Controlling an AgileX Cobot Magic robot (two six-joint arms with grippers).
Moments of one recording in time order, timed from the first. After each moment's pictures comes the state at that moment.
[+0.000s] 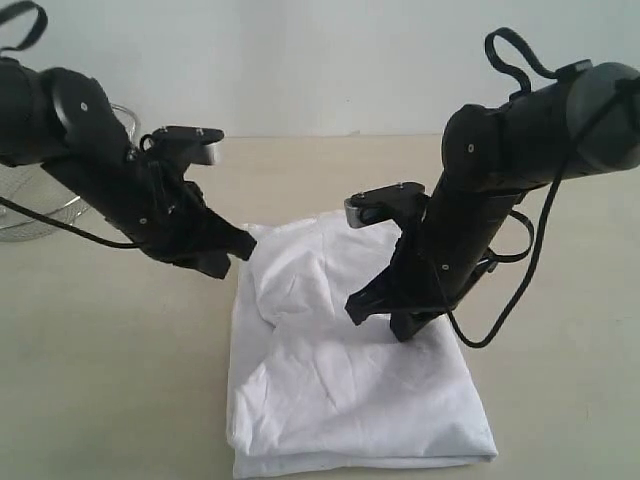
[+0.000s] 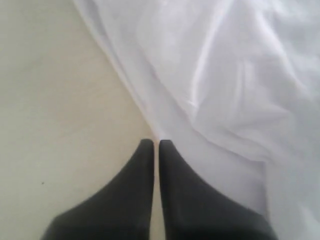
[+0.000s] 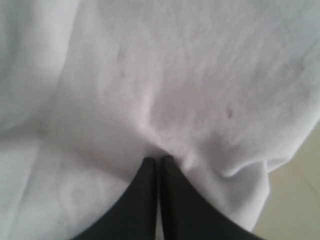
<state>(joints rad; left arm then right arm) -0.37 1.86 -1.13 -0.40 0.59 0.36 0.35 1.92 -1.15 0.25 0.72 -0.23</state>
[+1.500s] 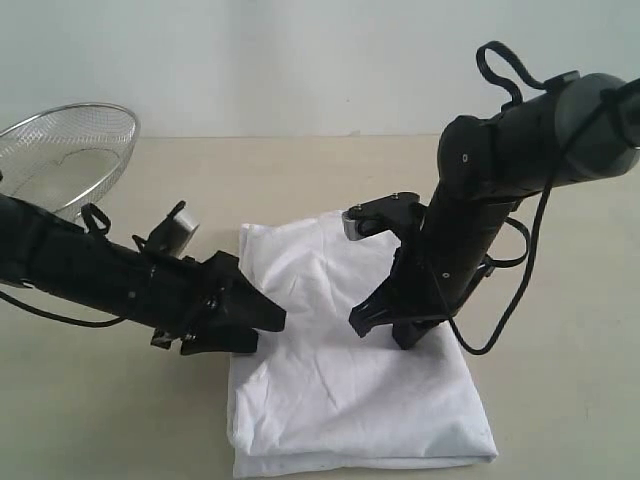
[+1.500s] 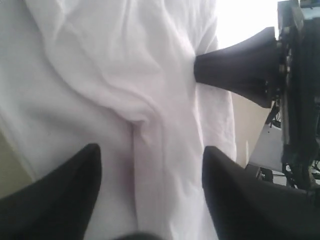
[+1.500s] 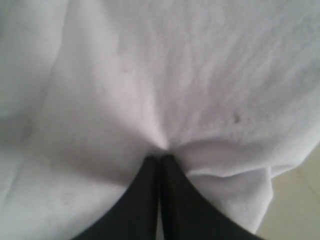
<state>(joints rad) -0.19 2.06 -0.90 -1.47 0.97 1.17 0.35 1.95 -1.15 0.24 0.73 -0.28</state>
